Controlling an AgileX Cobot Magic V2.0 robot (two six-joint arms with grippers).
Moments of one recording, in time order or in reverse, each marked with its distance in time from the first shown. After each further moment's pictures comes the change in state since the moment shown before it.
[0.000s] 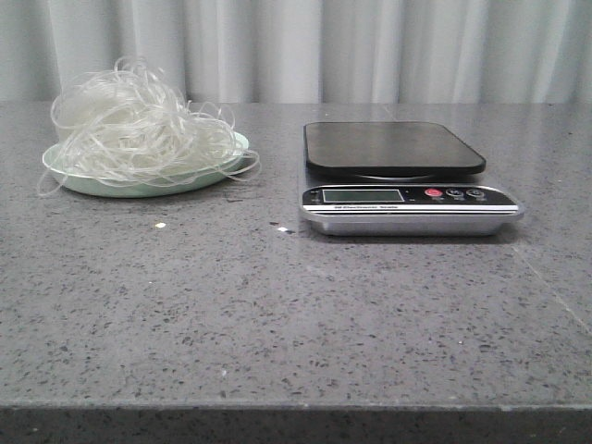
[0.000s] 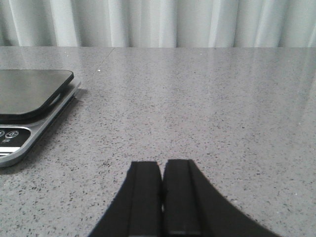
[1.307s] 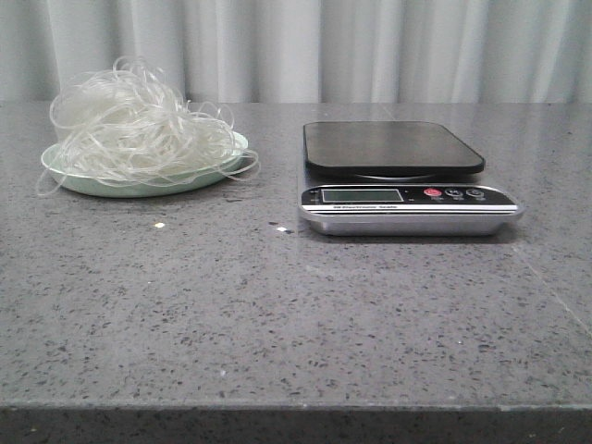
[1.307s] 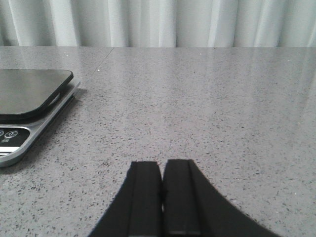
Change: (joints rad) left arm 0.000 0.000 0.000 -0.008 -0.284 0.000; right arm 0.000 0.000 0.000 0.000 0.000 0.000
